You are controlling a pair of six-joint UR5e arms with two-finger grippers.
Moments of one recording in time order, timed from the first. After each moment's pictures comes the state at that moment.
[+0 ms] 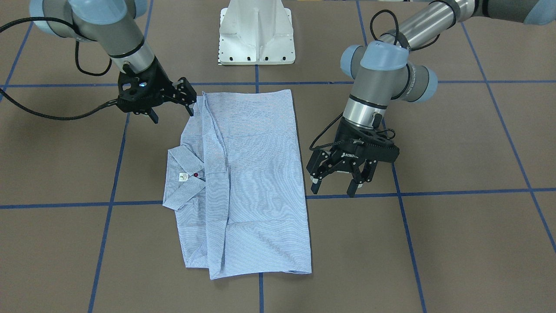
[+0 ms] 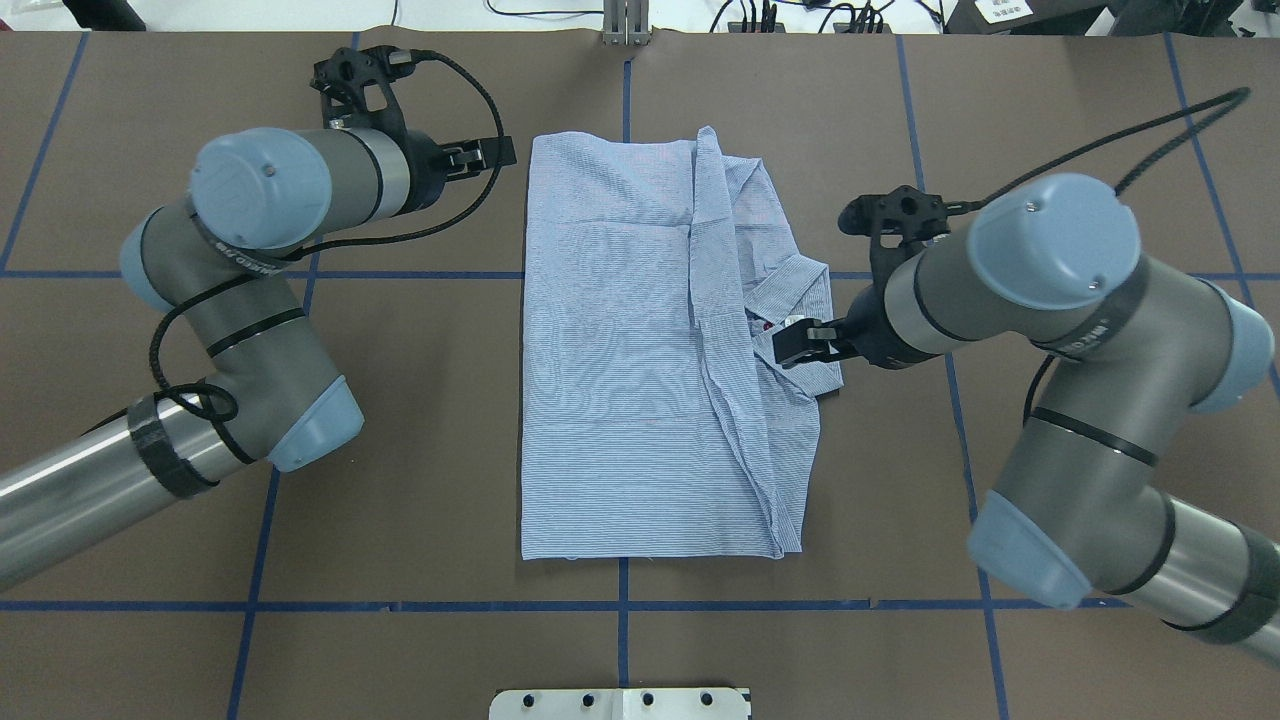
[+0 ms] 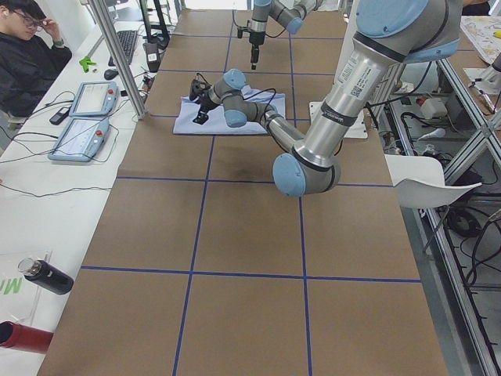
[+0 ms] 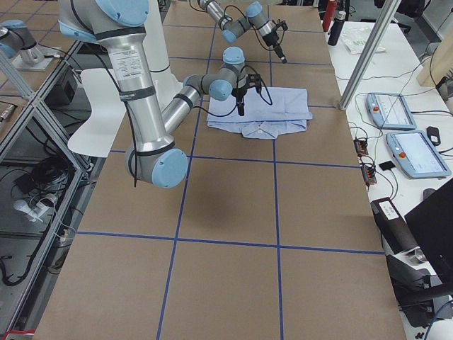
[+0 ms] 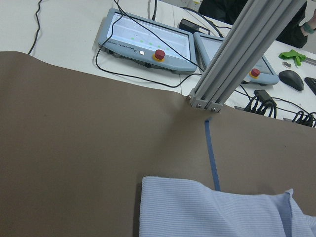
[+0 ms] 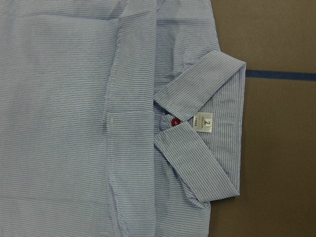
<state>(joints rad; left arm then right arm) -0.71 -2.12 -1.60 -2.24 -1.55 -1.26 0.62 -1.17 1.97 -1.50 1.91 1.05</state>
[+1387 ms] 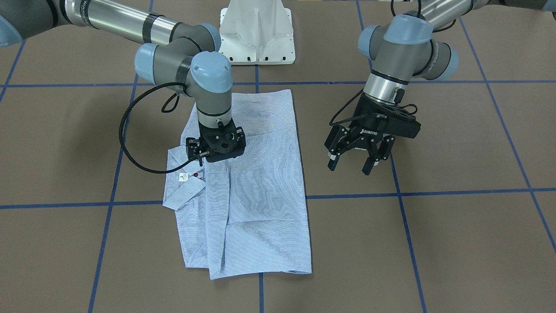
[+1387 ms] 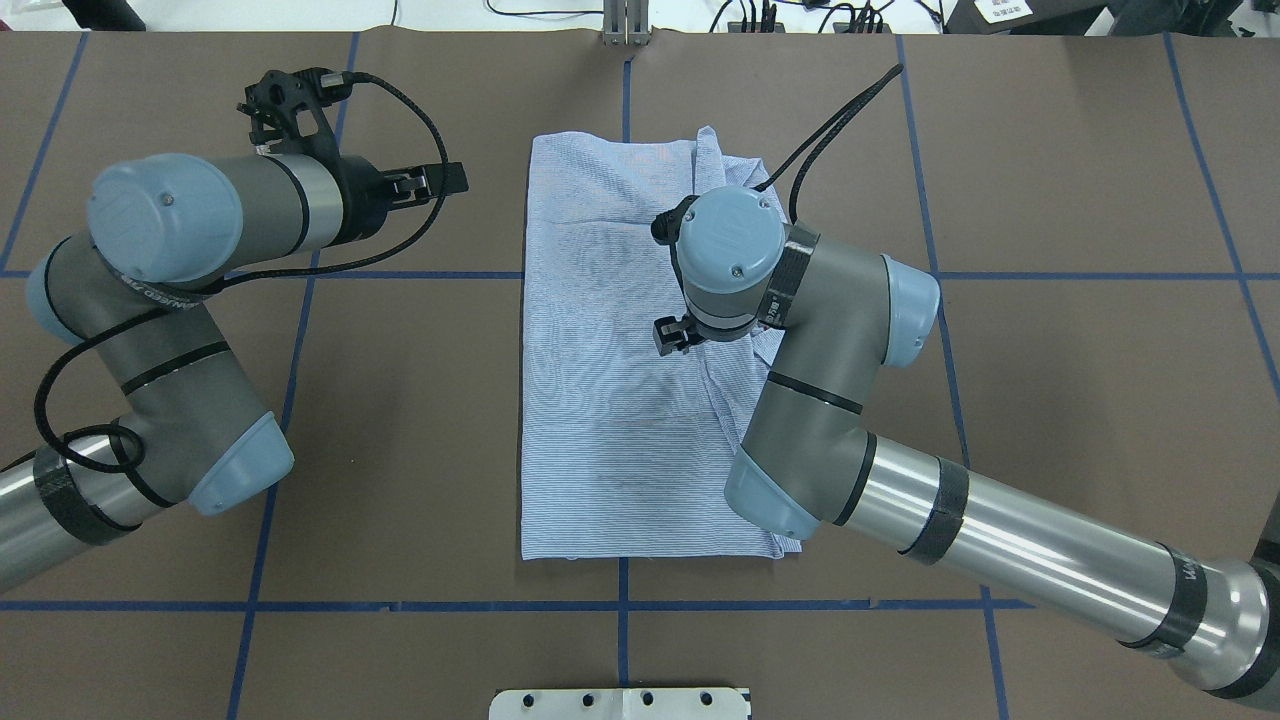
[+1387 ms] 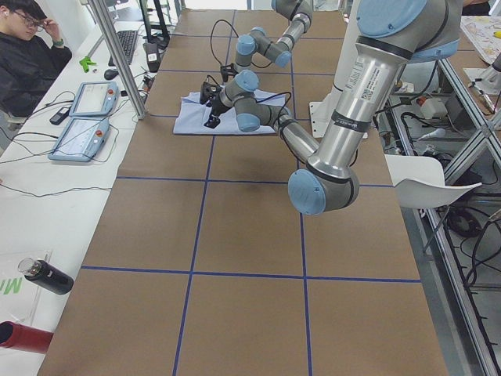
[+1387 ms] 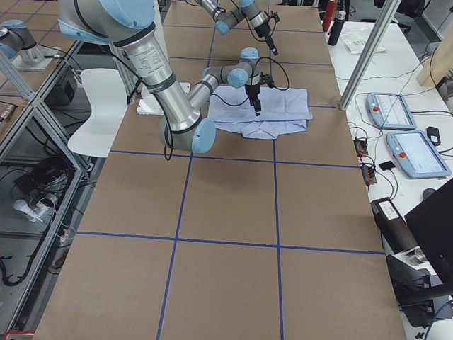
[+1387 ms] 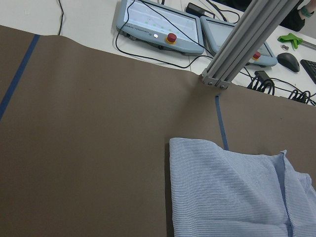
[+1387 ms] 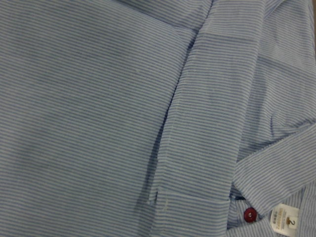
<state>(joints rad) -0.71 -2.01 -1.73 -2.22 -1.58 -1.28 0.55 -0.84 1.51 -1.57 1.75 0.84</state>
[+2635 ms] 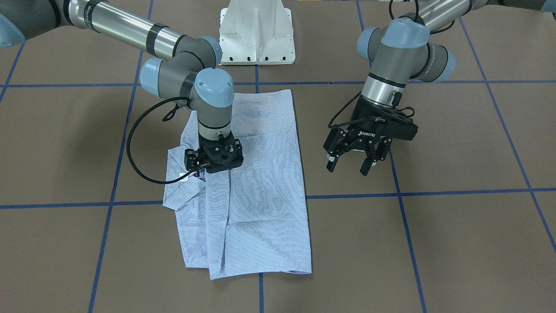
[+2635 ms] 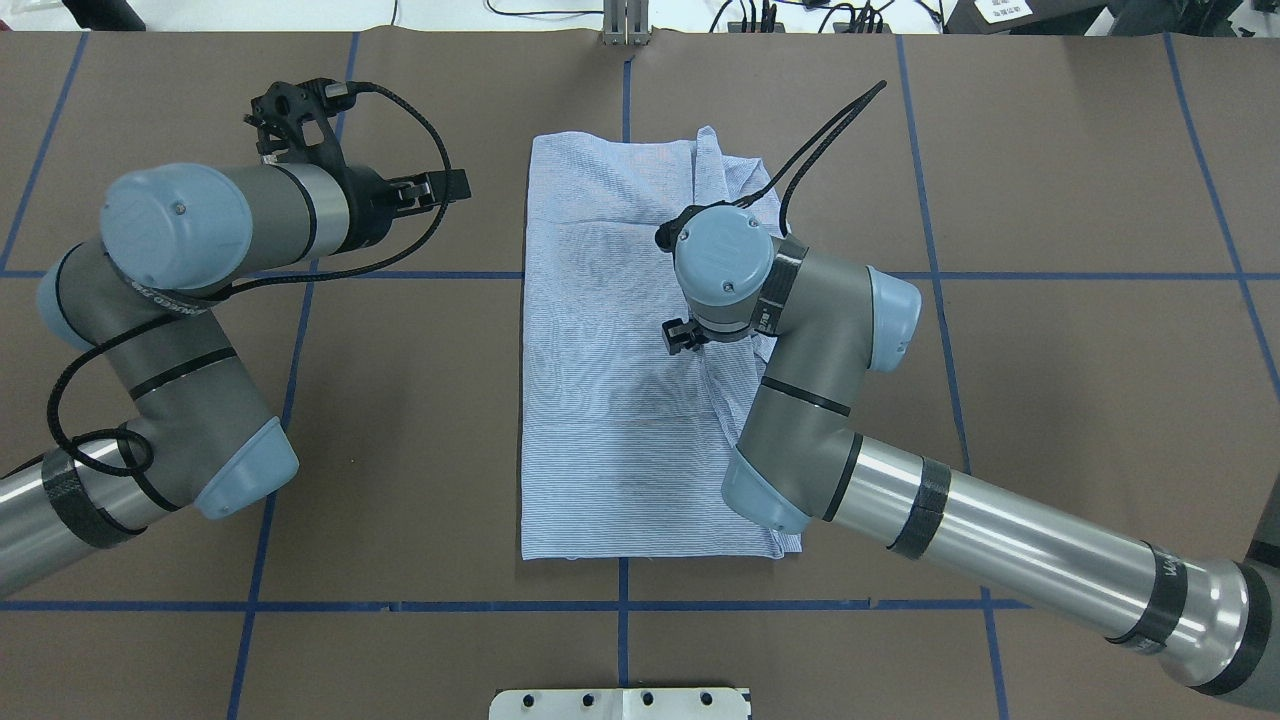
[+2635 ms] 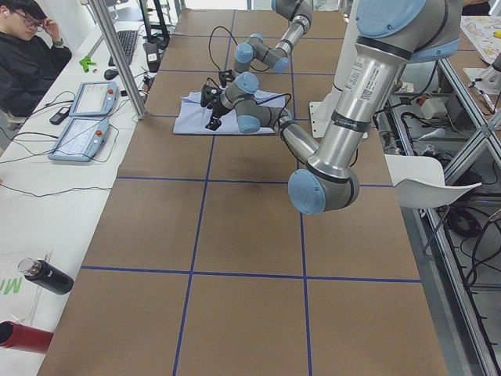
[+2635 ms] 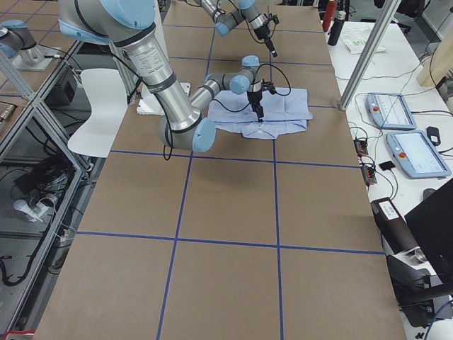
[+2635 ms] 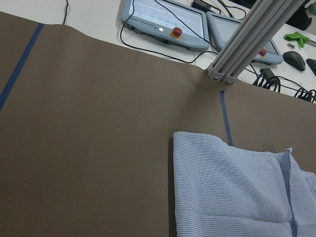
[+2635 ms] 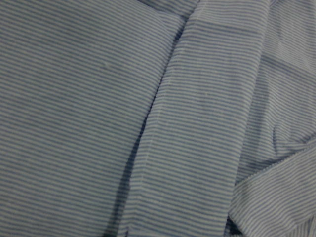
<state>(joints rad) -0.70 -2.01 -1.71 -2.23 -1.58 -1.31 0.54 -0.84 1.42 -1.51 1.69 0.82</state>
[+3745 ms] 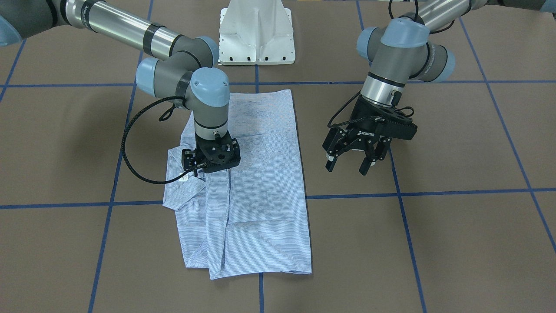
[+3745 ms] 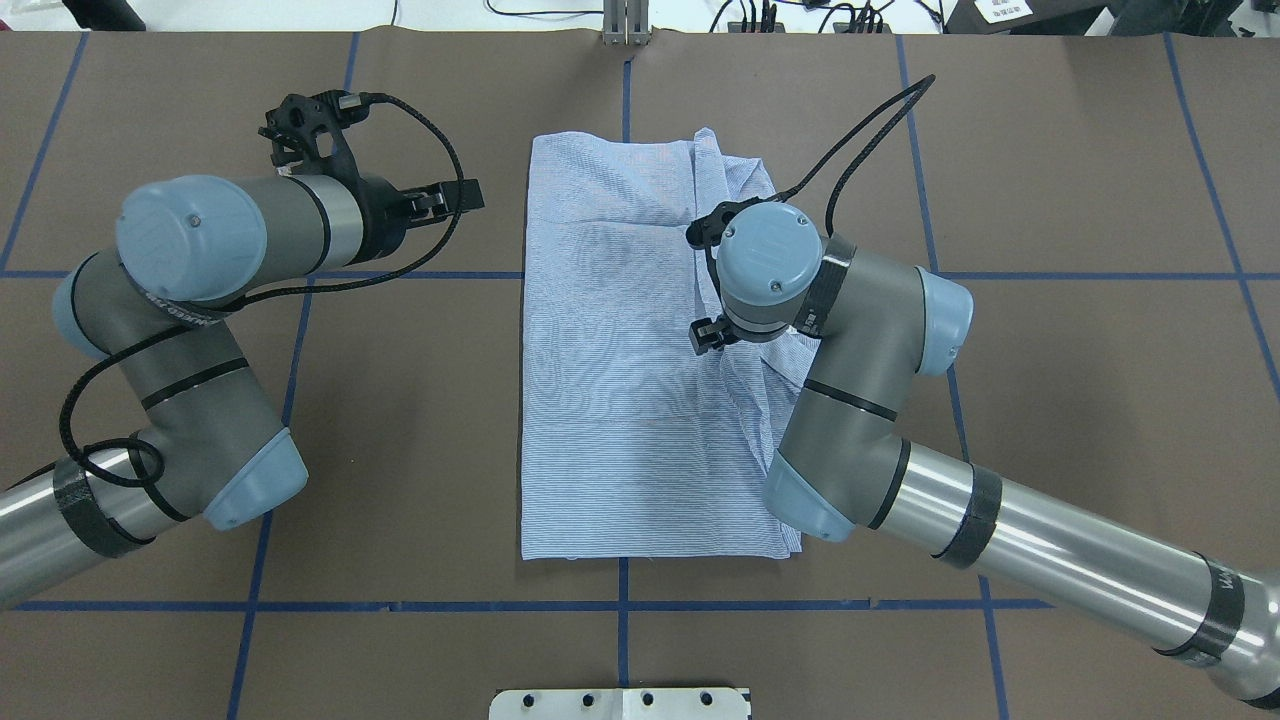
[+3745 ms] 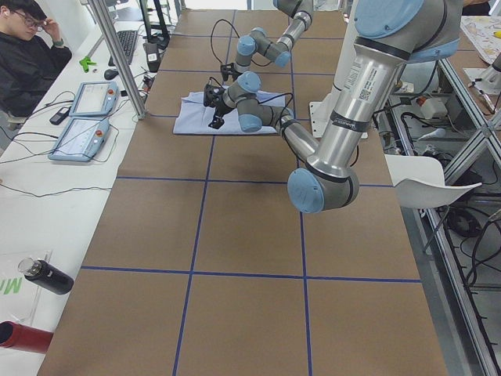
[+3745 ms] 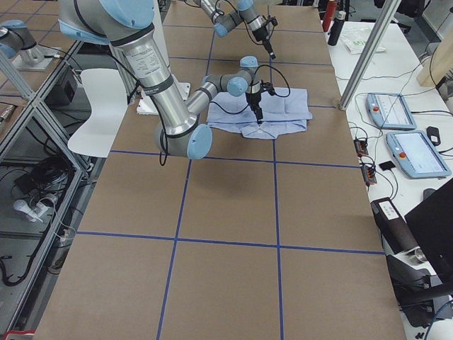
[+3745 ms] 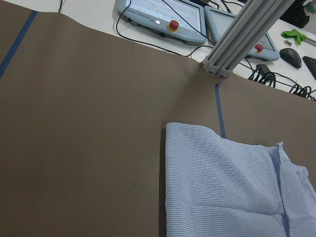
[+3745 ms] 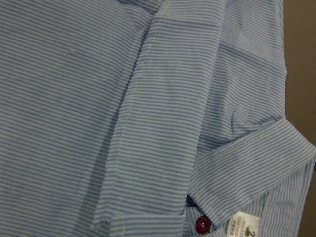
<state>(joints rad) -0.68 -2.02 -1.71 -2.23 -1.57 -1.33 0.56 -0.92 1.53 -1.53 1.70 0.81</state>
